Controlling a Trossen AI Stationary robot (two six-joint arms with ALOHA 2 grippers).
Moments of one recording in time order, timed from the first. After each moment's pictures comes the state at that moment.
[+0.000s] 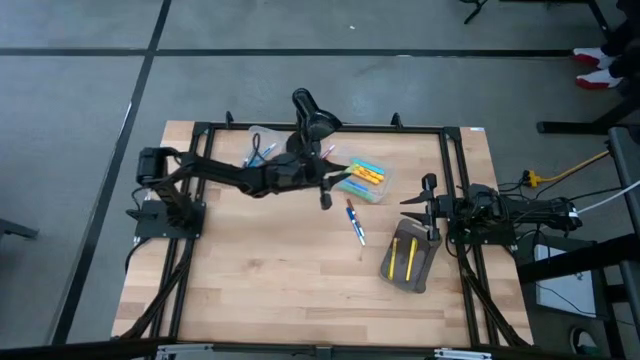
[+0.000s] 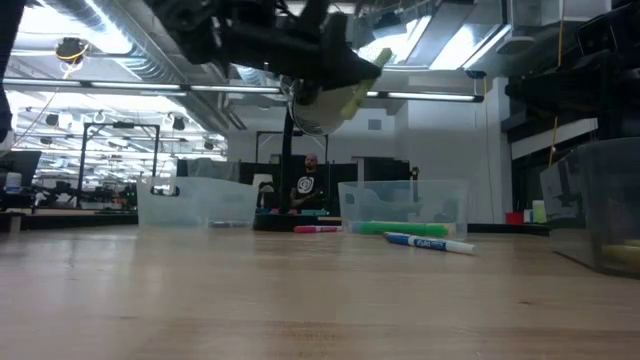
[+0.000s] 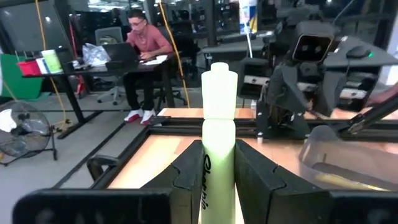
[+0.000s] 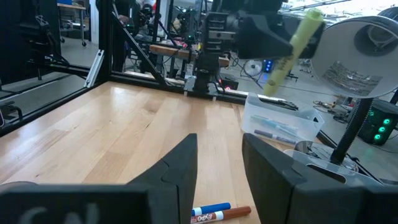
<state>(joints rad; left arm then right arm) 0.14 1.70 0.96 0.69 -0.13 0.10 0.01 0.02 0.01 0.02 -0.01 -0.19</state>
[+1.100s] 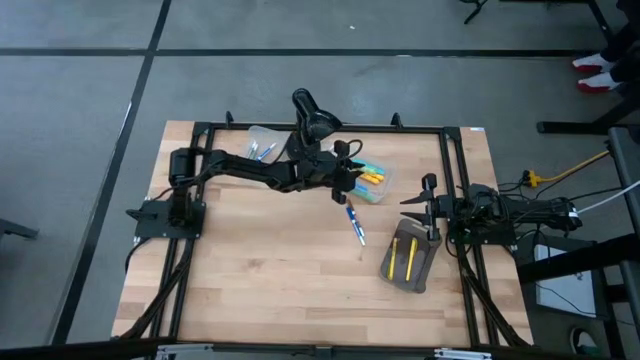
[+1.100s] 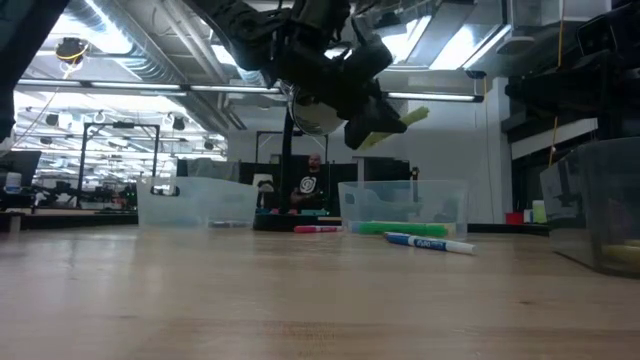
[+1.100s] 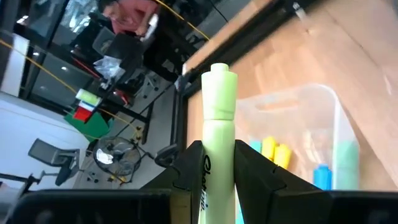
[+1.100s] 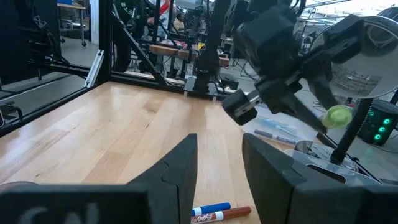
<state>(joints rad) 0.16 1.94 1.27 0.35 -0.25 0.80 0.01 0.02 0.01 0.02 -0.01 -0.19</state>
